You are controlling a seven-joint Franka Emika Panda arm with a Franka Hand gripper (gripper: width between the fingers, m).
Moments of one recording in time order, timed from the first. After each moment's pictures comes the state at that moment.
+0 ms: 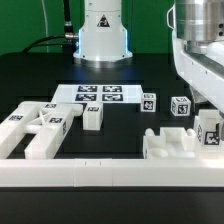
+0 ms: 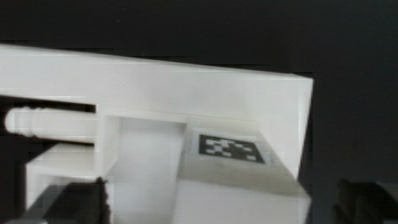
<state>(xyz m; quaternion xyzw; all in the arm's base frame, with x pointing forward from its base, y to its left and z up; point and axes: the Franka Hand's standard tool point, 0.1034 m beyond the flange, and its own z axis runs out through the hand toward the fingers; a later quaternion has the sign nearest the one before) 0.646 0.113 0.072 -0.76 0.65 0.03 0.06</state>
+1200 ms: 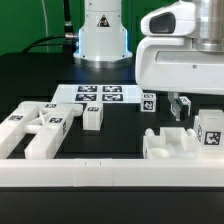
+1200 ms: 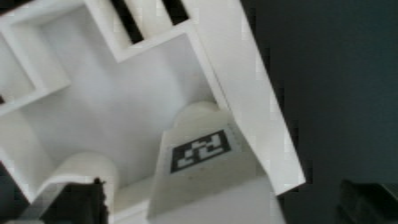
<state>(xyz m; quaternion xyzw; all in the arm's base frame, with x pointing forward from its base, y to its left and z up) 0.645 0.114 0.075 -0.98 0.18 0.01 0.04</state>
